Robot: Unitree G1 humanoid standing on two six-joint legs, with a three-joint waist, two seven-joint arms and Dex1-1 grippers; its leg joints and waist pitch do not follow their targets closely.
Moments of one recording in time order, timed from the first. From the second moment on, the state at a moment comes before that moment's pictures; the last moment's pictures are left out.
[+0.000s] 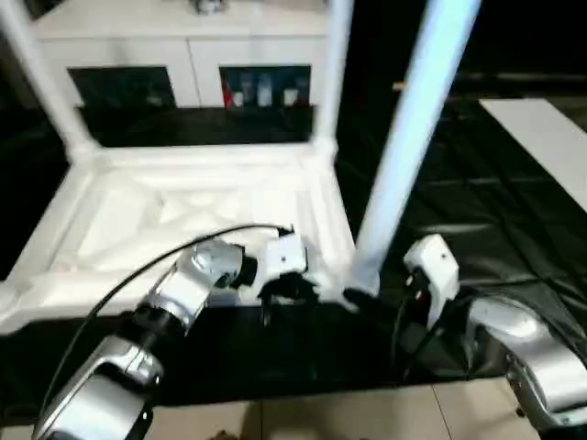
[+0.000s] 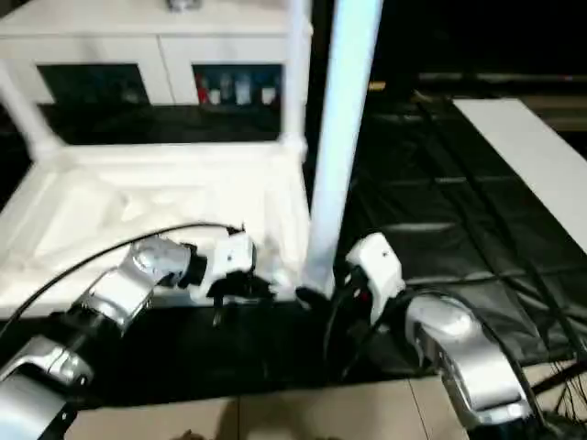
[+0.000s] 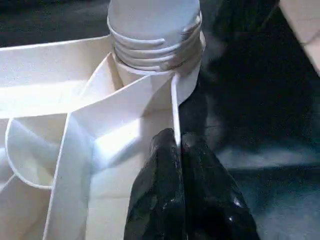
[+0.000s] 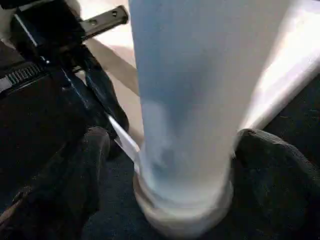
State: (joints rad) left arm -0.62 0.32 -0.43 0.56 0.06 0.02 -1.19; right arm -0.14 -0.48 0.17 -0.08 0.30 0.40 0.74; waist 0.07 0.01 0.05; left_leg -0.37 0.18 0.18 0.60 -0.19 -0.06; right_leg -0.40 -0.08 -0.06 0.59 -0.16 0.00
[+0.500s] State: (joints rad) left arm -0.61 0.33 -0.44 0.51 0.05 0.06 -1.20; right arm -0.18 -0.50 0.20 -0.03 0.26 0.40 0.79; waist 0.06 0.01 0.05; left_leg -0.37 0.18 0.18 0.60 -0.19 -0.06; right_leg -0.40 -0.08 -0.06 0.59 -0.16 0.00
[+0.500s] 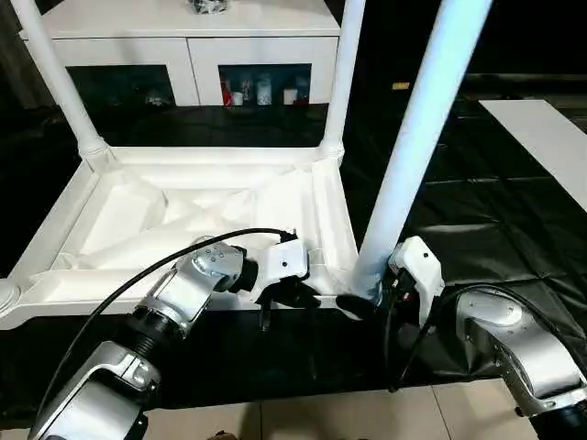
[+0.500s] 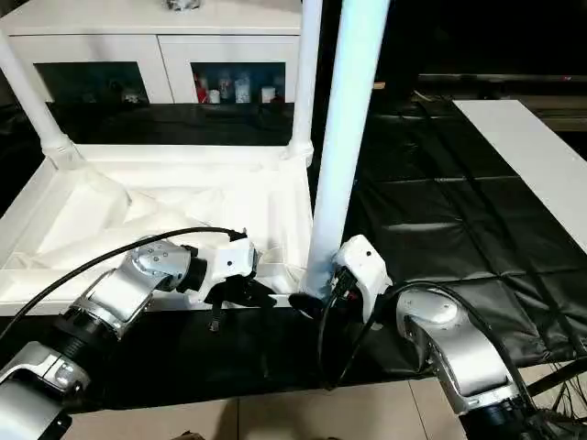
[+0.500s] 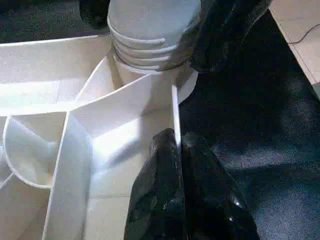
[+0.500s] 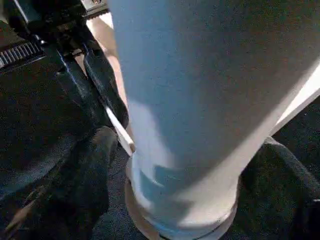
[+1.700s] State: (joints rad) left arm -0.85 0.02 -0.32 0.96 0.12 0.17 -0.57; right arm -0.57 0.04 -0.03 0.64 0.11 0.17 -0.12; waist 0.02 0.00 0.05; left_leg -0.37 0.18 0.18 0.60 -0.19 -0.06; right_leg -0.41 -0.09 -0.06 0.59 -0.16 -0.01
